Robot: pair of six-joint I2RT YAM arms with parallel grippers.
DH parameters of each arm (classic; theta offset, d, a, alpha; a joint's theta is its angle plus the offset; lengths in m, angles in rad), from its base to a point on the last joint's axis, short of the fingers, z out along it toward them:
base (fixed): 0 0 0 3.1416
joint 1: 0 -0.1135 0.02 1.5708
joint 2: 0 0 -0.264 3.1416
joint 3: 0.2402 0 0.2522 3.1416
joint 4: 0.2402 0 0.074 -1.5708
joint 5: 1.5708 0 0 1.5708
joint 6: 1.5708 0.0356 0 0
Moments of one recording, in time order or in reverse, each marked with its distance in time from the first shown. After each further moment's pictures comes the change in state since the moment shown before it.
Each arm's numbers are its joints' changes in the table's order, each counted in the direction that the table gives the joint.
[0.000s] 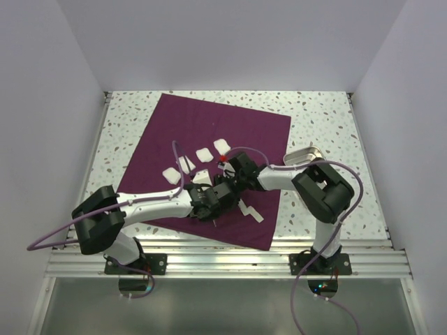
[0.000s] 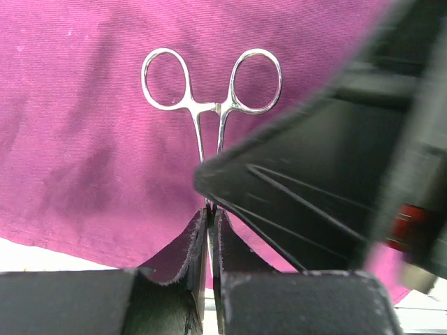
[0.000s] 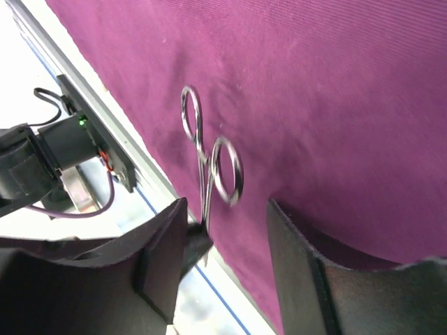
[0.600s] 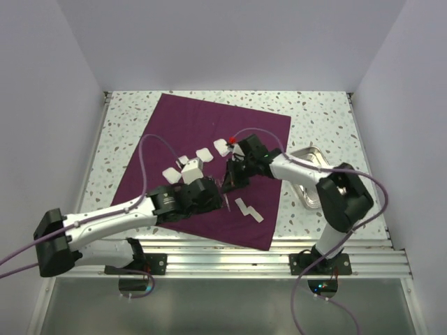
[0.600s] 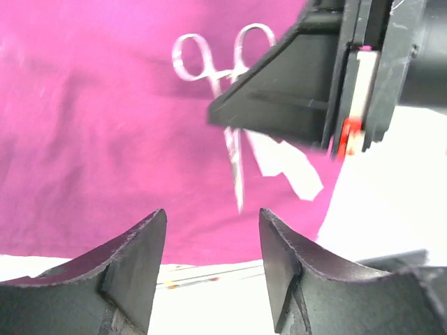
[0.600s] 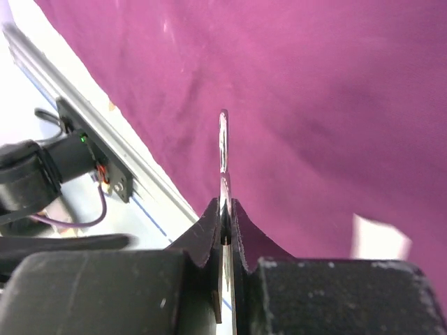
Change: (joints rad) left arm 0.006 -0.288 -0.058 -0.088 -0.028 0.149; right arm 0.039 -0.075 0.118 0.203 0.101 -0.100
